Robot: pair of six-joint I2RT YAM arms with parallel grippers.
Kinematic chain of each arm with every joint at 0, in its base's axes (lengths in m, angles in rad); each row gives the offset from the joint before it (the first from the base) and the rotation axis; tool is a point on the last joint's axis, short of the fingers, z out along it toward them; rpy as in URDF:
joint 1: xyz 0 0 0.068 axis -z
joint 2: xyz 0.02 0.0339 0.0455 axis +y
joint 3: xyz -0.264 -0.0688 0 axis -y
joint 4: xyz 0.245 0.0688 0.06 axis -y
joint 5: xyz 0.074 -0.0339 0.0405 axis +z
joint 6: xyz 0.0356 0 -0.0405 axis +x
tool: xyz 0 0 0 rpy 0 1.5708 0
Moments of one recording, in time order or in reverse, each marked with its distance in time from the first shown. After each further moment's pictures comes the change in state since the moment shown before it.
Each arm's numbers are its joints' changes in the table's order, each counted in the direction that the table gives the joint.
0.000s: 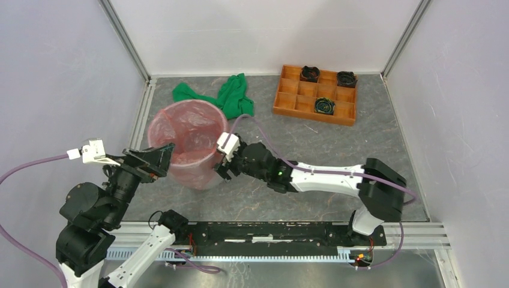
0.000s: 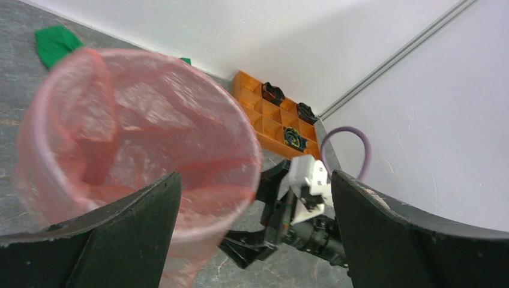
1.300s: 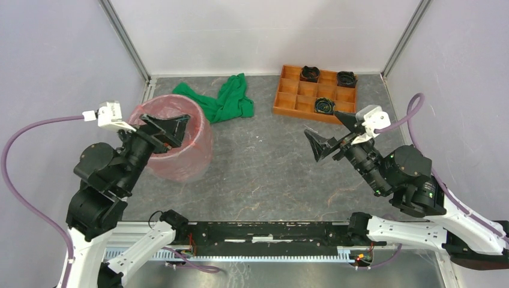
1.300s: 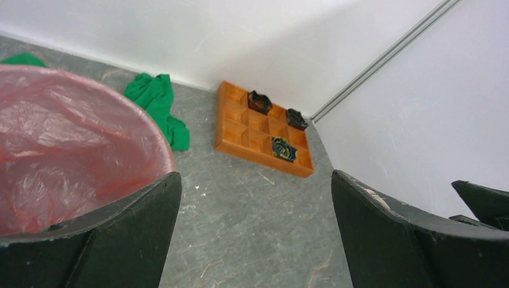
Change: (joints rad) left arm 0.000 0.266 0.106 0.139 -0.052 0.041; right arm -0.002 -0.876 0.168 -0.690 -0.463 -0.039
